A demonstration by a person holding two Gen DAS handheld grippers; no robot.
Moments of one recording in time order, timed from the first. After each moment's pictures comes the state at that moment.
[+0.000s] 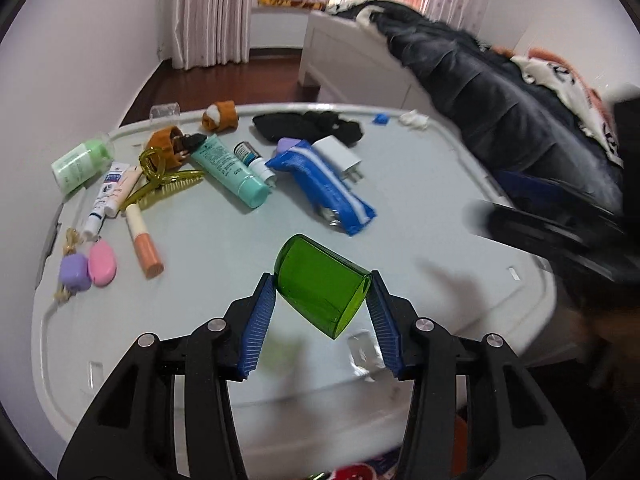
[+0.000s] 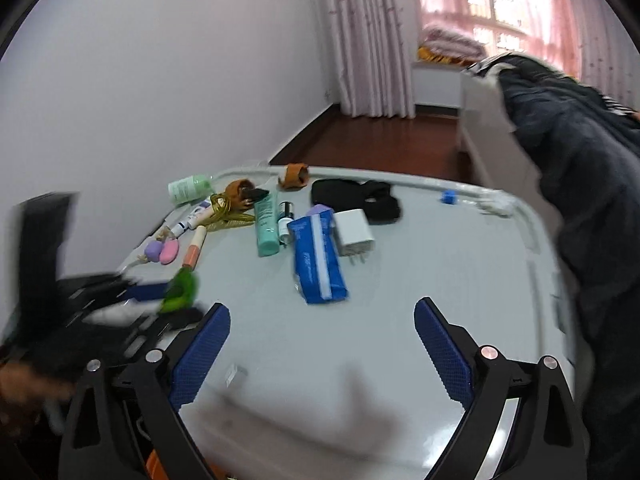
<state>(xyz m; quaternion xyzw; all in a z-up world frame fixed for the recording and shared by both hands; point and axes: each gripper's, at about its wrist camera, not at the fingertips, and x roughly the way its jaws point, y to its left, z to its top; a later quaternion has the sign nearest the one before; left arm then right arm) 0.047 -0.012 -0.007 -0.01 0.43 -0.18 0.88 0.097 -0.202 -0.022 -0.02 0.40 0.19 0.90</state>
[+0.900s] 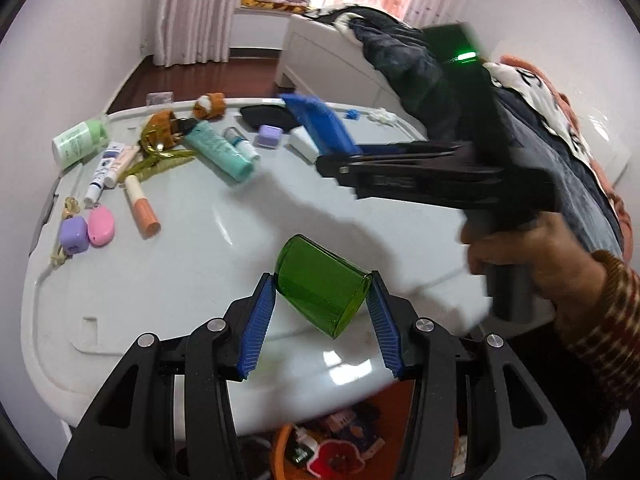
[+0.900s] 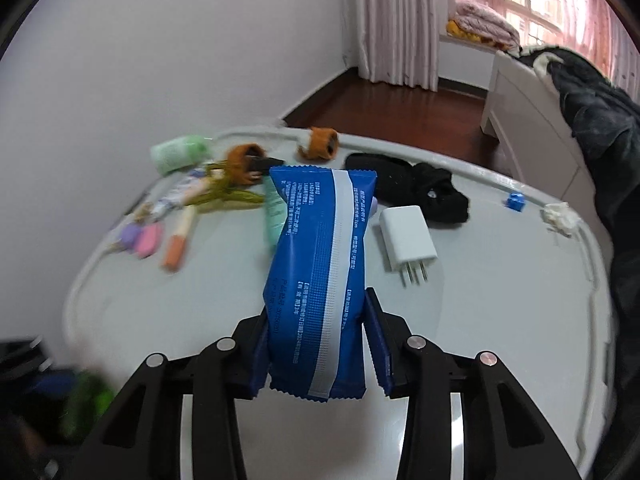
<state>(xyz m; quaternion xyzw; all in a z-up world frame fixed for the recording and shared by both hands) 0.005 0.004 0.000 -0.04 0.43 -0.24 0.87 0.115 -0.152 -0.035 -0.07 0.43 0.21 0.87</state>
